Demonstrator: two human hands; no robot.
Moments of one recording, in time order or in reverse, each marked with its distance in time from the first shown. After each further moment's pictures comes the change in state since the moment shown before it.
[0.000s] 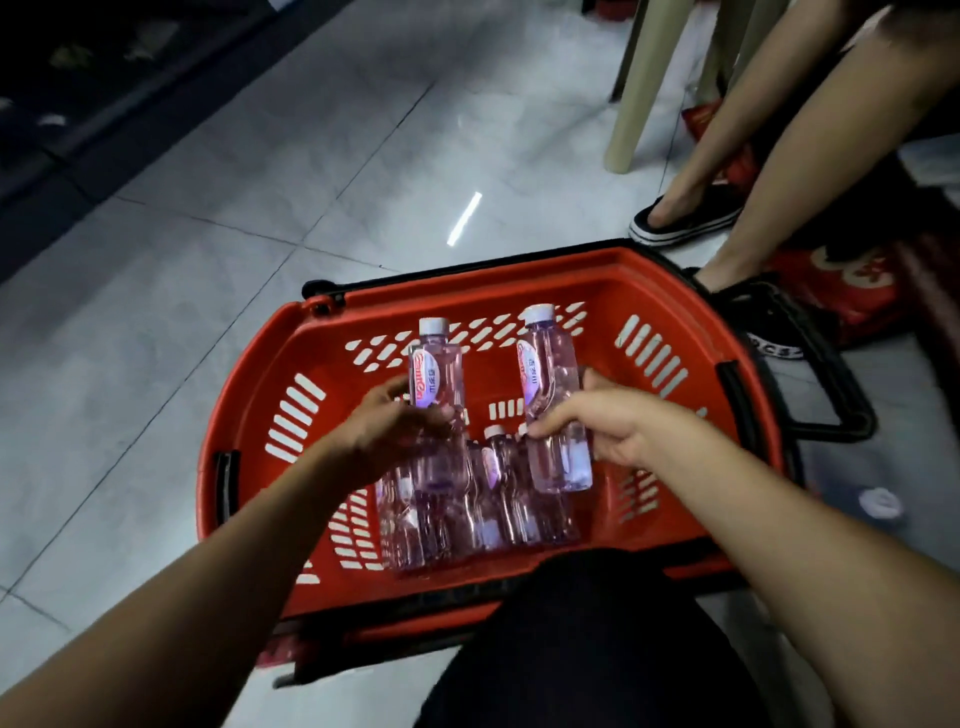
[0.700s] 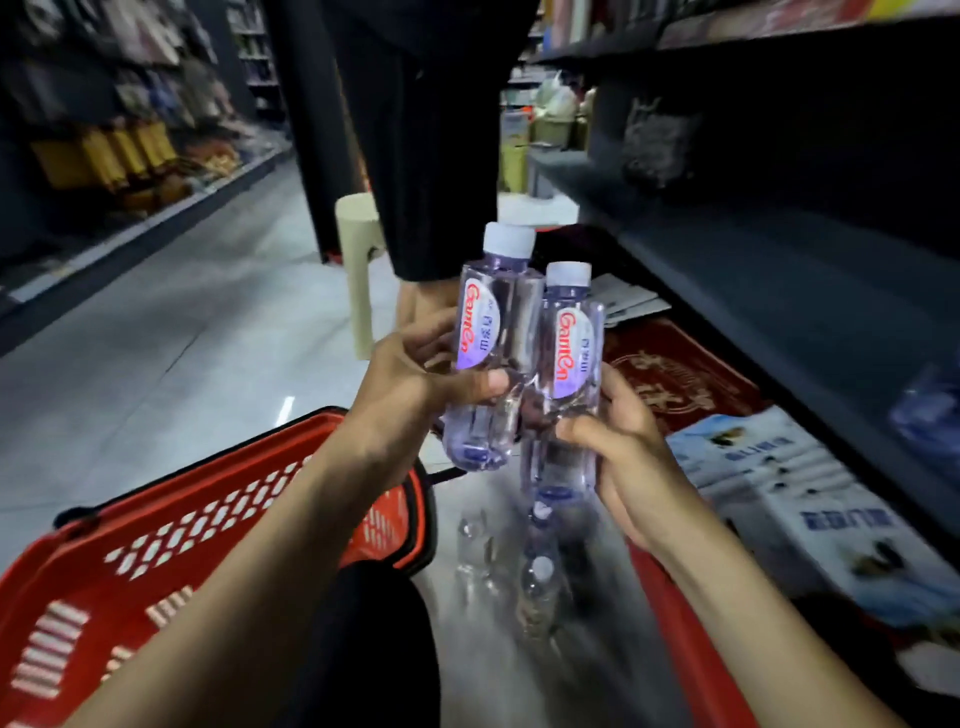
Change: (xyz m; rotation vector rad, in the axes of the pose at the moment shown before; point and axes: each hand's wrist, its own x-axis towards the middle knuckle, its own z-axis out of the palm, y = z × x) left_hand -0.234 0.131 0.328 0.036 -0.574 0.803; right_hand -0.365 0.085 -0.131 0.389 0.532 -1.094
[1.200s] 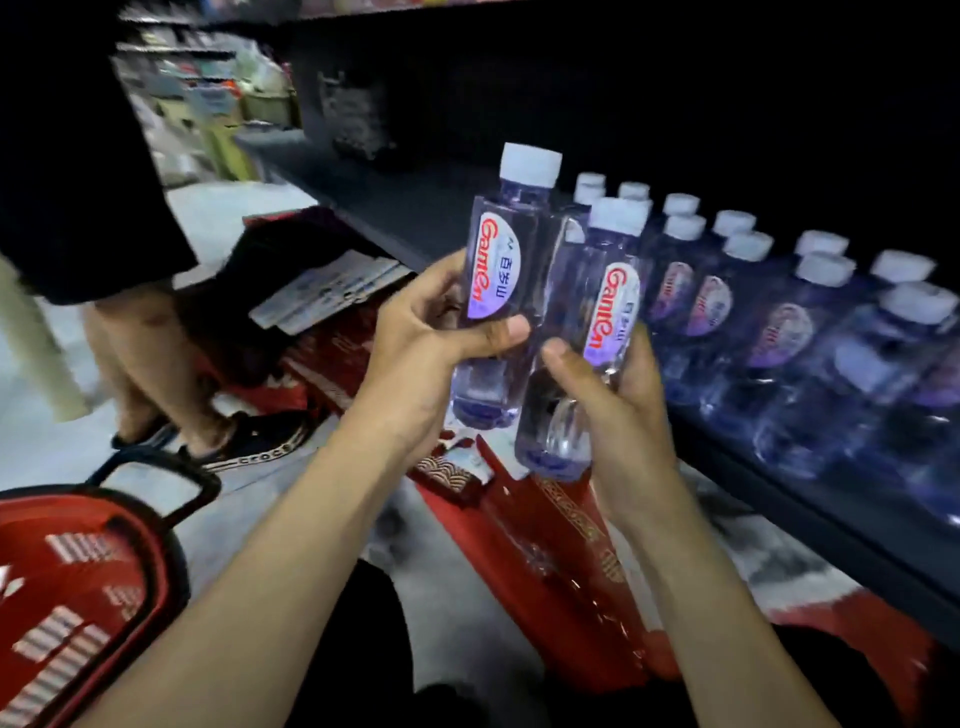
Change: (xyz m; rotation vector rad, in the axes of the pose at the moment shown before) left_hand -0.024 -0.017 0.234 -0.321 -0.407 -0.006; right_hand -0.146 -0.092 -0.114 -0.124 0.682 -0.328
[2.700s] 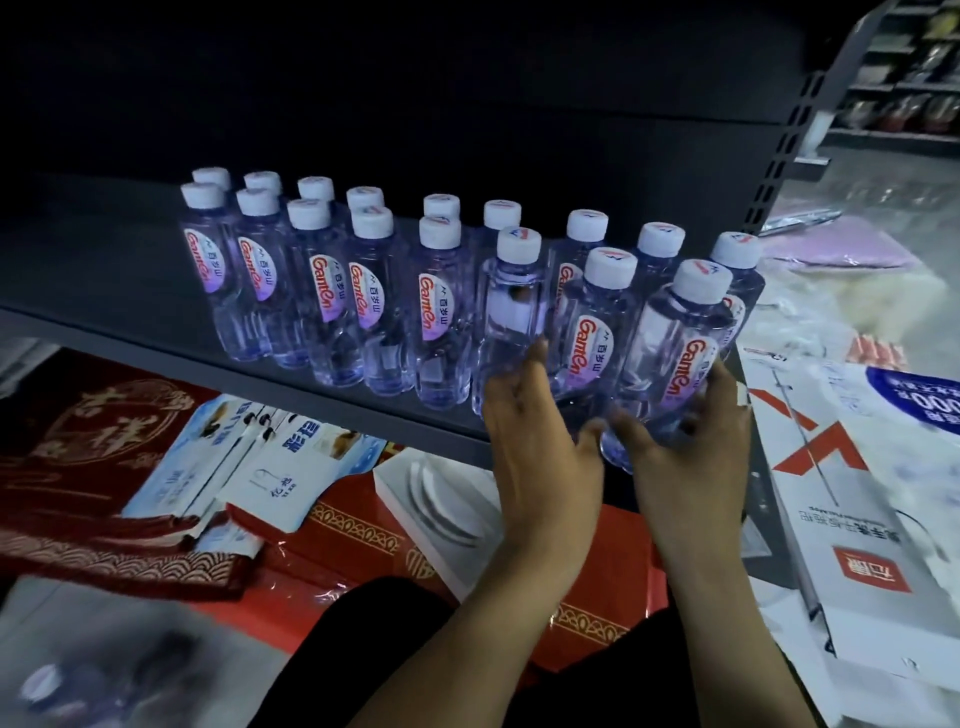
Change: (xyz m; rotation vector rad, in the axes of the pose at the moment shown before) left_hand -0.088 -0.148 0.247 0.687 -0.277 0.102; right_hand -0.077 -0.043 -0.234 -0.885 0.931 -0.119
